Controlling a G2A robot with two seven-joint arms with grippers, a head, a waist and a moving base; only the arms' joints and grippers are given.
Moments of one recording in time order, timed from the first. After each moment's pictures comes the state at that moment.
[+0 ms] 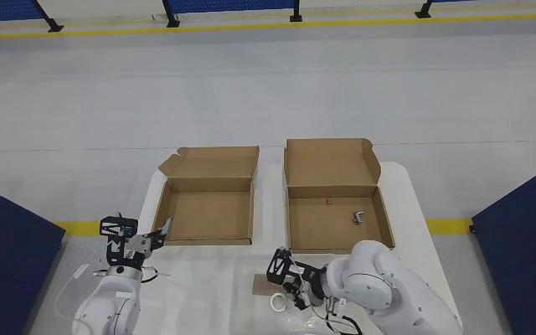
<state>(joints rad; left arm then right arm) 1.73 -1.15 -1.60 -1.80 1.33 0.00 0.00 -1.32 -1.09 1.03 -2.05 -0.68 -0.34 1.41</state>
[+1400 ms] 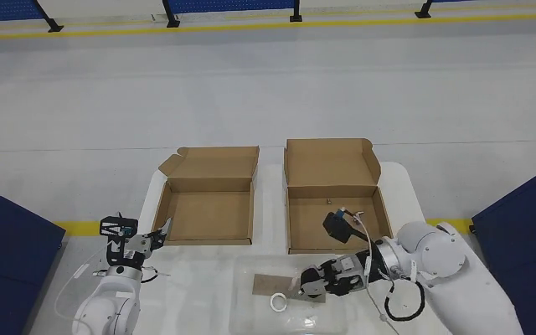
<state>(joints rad) 1.73 -1.15 -1.60 -1.80 1.33 0.00 0.00 -1.34 -0.95 1.29 -1.93 0.27 -0.42 1.41</state>
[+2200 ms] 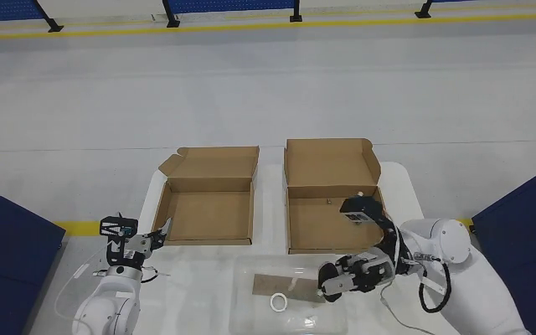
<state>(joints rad) 1.73 -1.15 -1.60 -1.80 1.33 0.00 0.00 -1.29 -0.94 1.31 -1.88 0.84 -0.31 1.51</state>
